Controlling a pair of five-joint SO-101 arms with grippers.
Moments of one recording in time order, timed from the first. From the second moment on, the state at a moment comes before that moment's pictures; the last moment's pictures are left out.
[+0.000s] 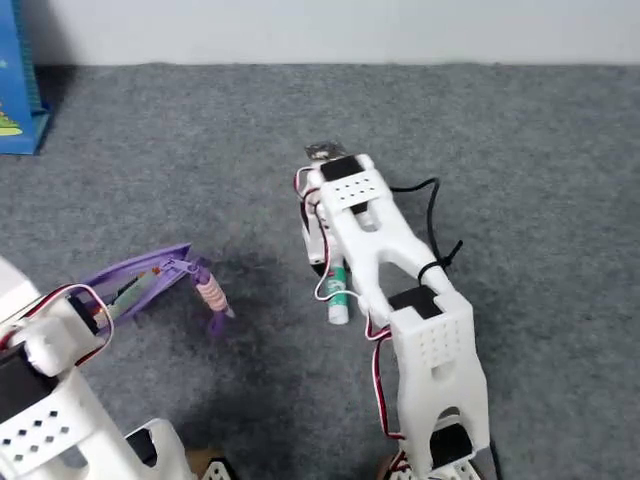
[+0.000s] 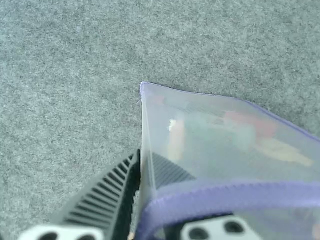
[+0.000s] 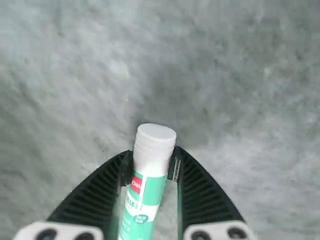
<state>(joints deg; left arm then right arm) -36.7 -53.1 28.7 99.5 10.9 -23.0 38.2 -21.8 86.9 -8.4</state>
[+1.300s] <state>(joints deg) -36.9 -53.2 31.5 98.9 10.9 -23.7 33.0 -21.6 95.9 -3.5</state>
